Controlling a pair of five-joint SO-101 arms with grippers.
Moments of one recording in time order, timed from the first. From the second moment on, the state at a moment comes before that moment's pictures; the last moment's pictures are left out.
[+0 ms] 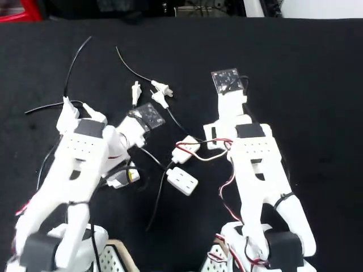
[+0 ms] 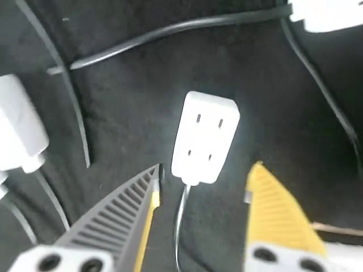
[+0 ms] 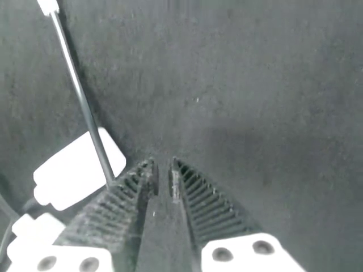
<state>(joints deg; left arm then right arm) 6.2 -26.3 39.4 77.1 -42.1 -5.5 -22.5 46.1 49.4 5.6</state>
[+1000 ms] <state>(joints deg) -15.6 -43.0 74.1 43.0 -30.5 -22.2 18.2 20.2 31.5 19.1</state>
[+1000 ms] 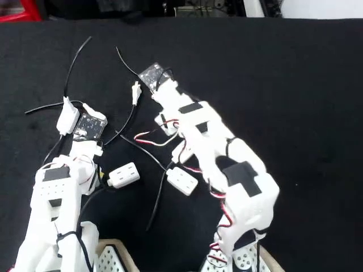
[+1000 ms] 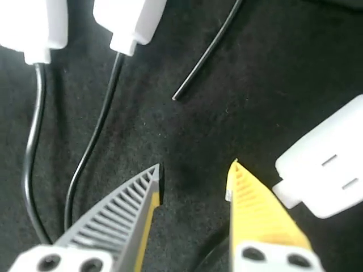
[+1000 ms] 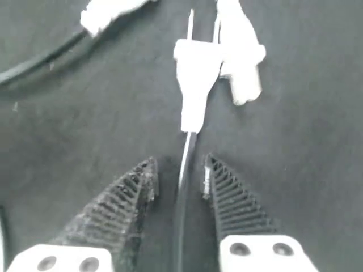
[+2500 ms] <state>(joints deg) -15.6 -43.0 74.2 42.5 -31.0 1.5 10.8 -1.8 89.9 75.0</state>
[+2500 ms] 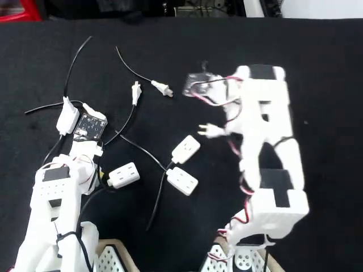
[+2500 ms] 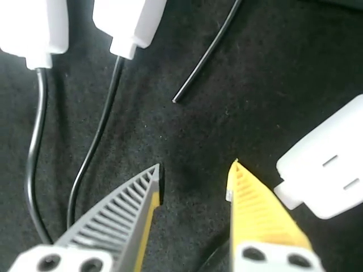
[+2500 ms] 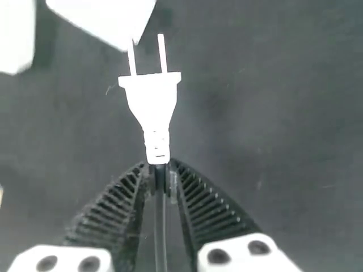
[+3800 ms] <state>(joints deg) -15.6 -43.0 74.2 42.5 -31.3 -0.5 10.2 13.4 88.5 -25.4</state>
